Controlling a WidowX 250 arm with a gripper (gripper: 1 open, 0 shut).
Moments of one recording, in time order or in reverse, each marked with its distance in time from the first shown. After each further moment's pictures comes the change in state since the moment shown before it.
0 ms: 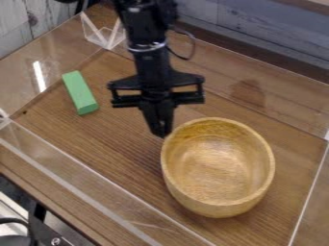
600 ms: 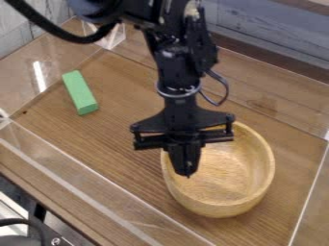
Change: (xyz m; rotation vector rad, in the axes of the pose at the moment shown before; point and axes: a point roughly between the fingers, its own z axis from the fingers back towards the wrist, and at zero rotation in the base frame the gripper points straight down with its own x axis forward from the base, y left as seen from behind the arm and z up) arm -0.031 -0.026 -0.025 0.000 -0.052 0.128
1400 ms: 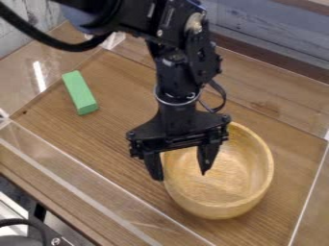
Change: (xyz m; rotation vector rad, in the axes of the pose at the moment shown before) arm 0.001 0.012 0.003 0.045 -0.067 0.151
